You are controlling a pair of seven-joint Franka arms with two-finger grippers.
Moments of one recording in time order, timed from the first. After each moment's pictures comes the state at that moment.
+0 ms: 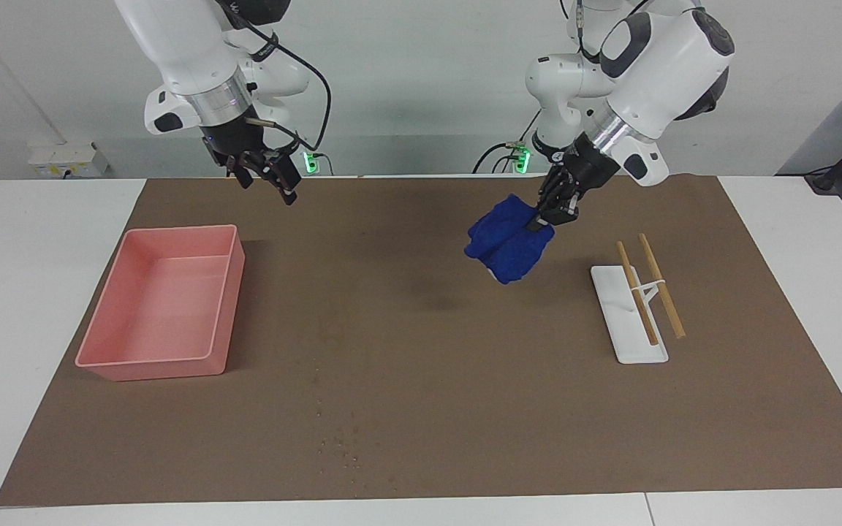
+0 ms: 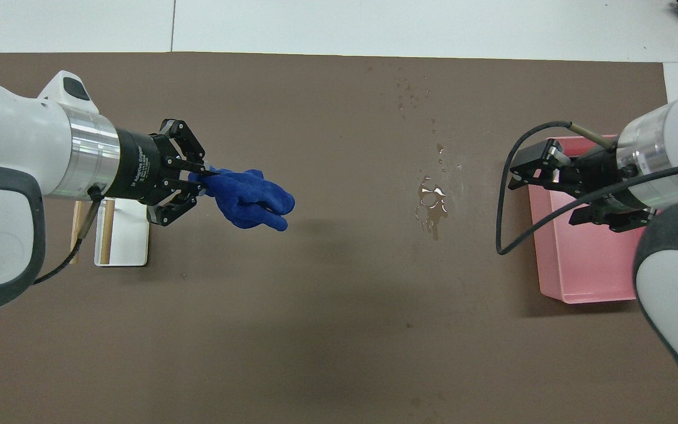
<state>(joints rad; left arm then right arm) -0.10 0.00 -0.28 -1.76 -0.53 2.04 -1.72 0.13 0.02 0.14 -1.56 0.19 1.66 1.05</state>
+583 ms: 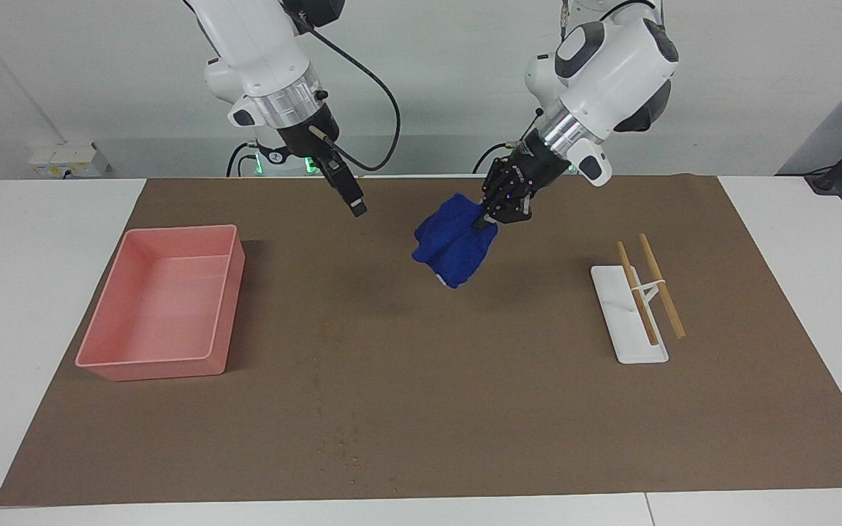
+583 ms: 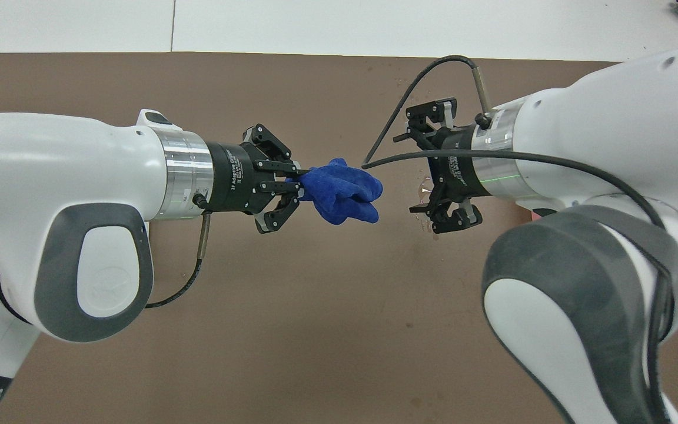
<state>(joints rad) -0.21 0.00 -0.28 -1.80 -0.72 2.19 -1.83 0.25 0.10 0.15 -1.56 0.31 1.92 1.64</state>
